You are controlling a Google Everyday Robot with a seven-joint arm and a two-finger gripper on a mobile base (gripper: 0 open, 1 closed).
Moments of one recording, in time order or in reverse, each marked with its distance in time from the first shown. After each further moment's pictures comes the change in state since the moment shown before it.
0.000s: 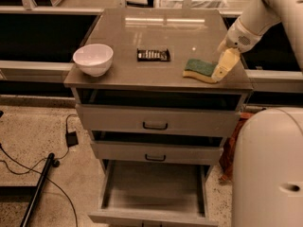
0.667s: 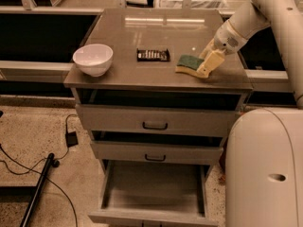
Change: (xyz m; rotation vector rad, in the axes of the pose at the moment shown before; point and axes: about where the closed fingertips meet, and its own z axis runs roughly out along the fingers) arm -0.041 0.008 0.027 -0.101 -0.143 -0.045
